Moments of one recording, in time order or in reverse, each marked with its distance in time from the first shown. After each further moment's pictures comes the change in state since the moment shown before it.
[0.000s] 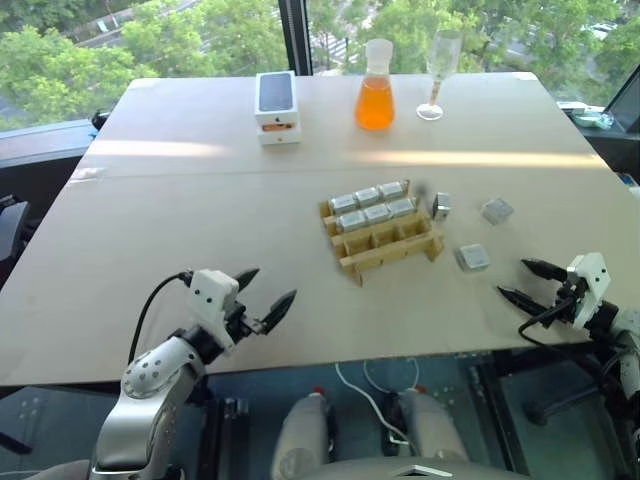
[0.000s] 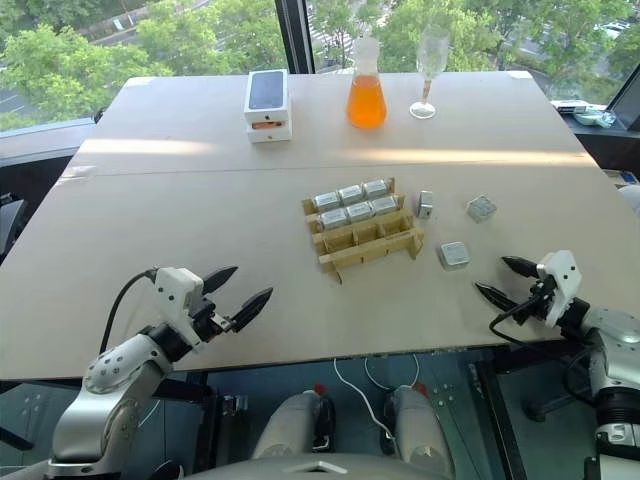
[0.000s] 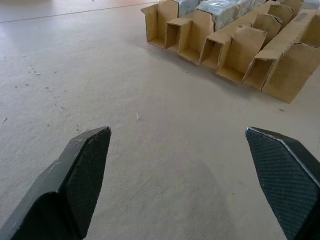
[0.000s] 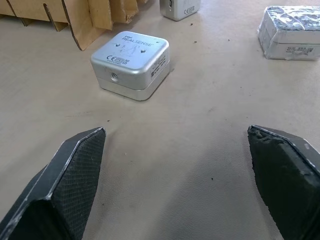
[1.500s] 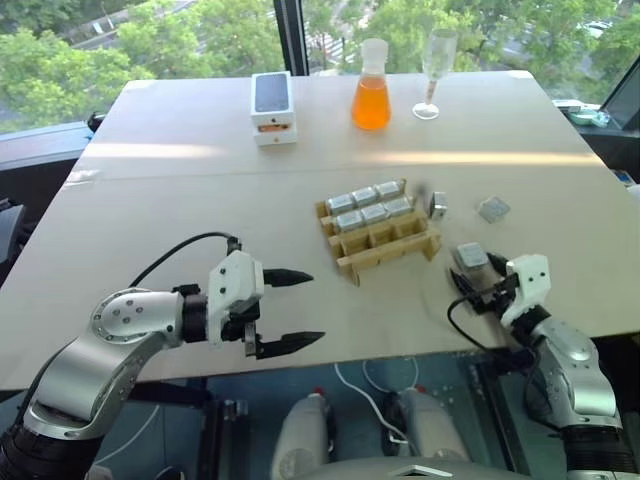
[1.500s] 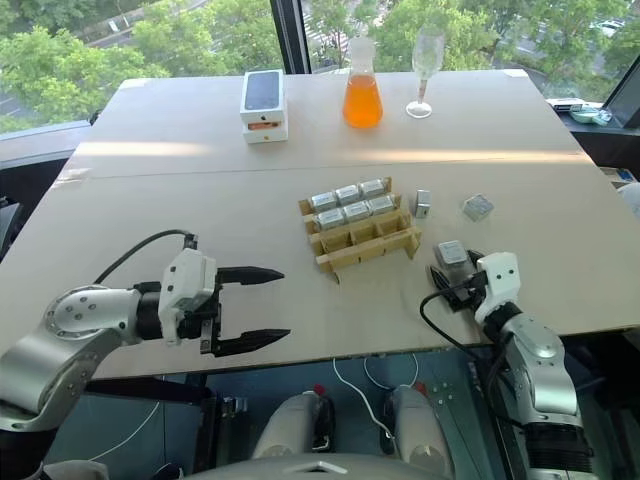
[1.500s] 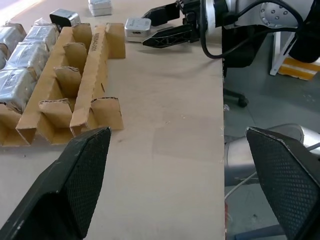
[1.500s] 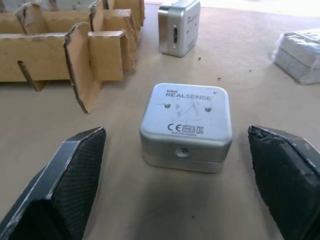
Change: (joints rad) left arm -0.212 0.426 -0.070 -0.160 -0.215 0.157 -0.458; right arm 0.176 0.343 0.108 -0.549 -0.149 0.206 -0.616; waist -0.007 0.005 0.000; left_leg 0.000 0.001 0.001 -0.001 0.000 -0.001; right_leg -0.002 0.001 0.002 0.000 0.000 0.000
